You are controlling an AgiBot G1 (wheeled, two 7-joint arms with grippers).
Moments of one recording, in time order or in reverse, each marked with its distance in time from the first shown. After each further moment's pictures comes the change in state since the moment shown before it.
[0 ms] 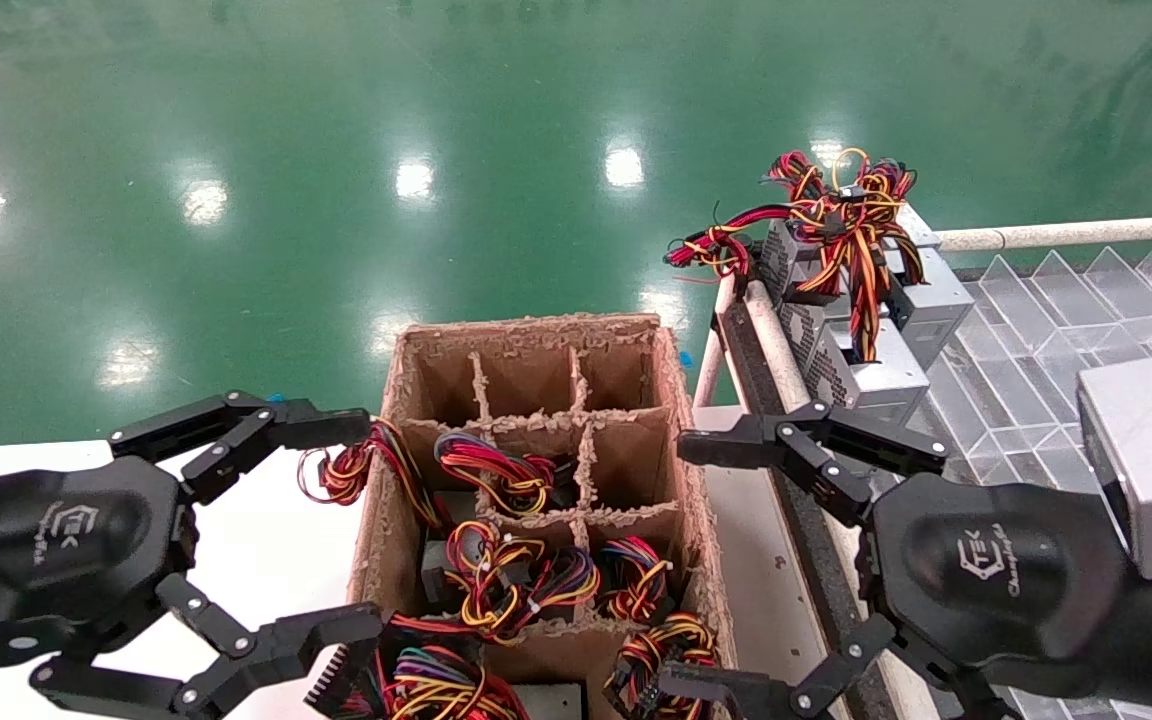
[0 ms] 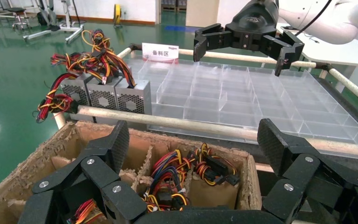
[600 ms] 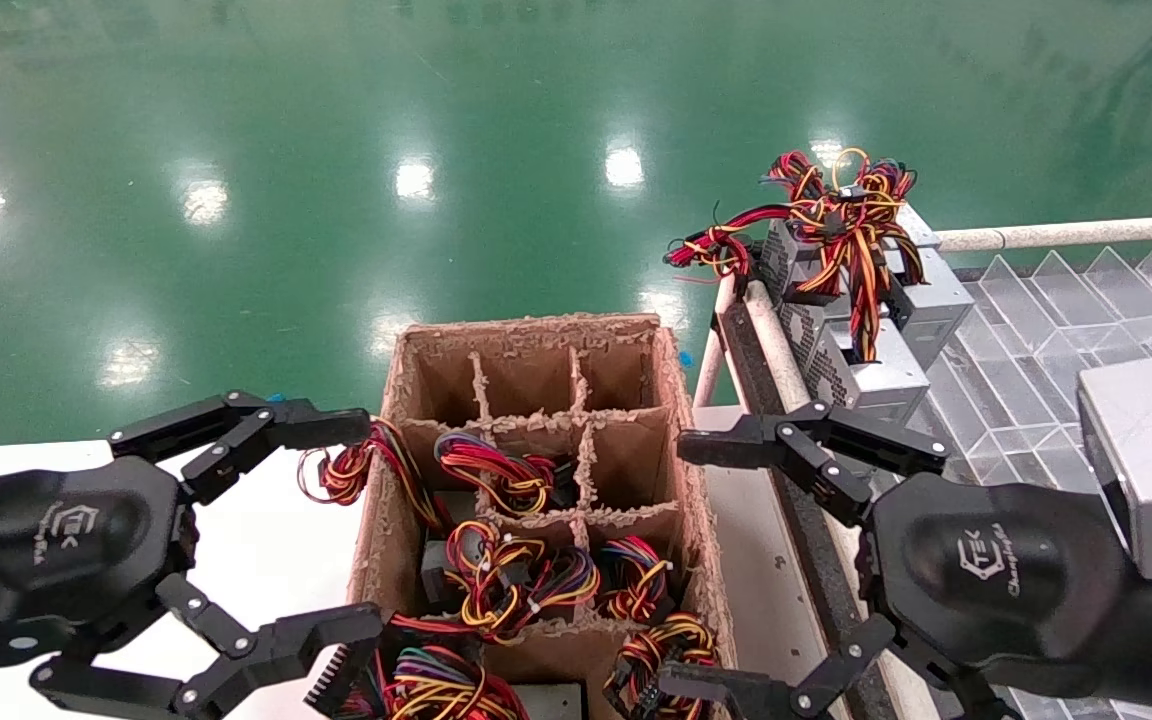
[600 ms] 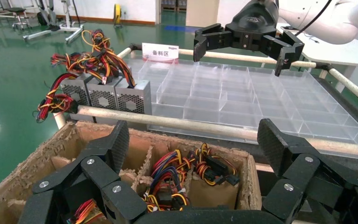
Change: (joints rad) left arm 0.000 0.000 0.000 0.000 0.000 0.000 0.000; right arm 0.000 0.000 0.000 0.000 0.000 0.000 0.000
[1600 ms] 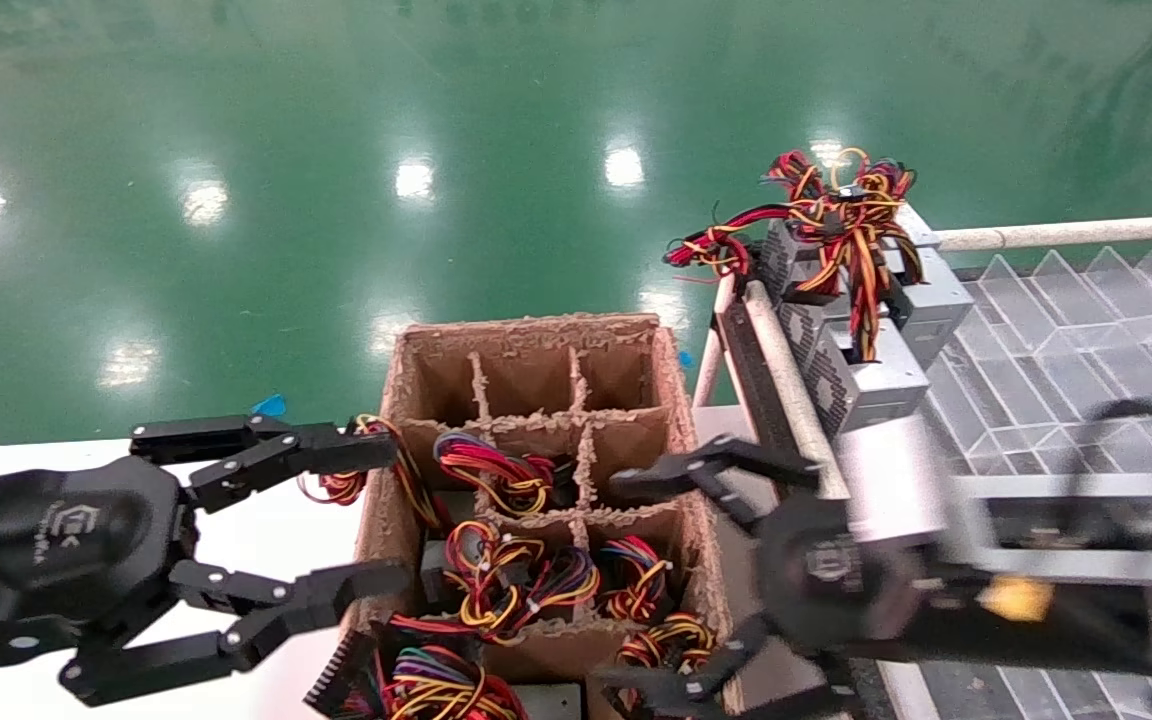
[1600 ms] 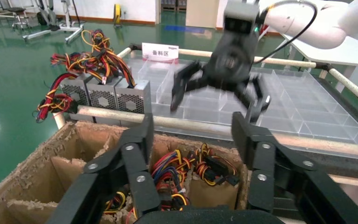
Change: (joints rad) left arm 0.000 0.000 0.000 0.000 0.000 0.000 0.000; right arm 0.158 -0.157 -0.133 -0.127 -0.270 -0.011 -0.105
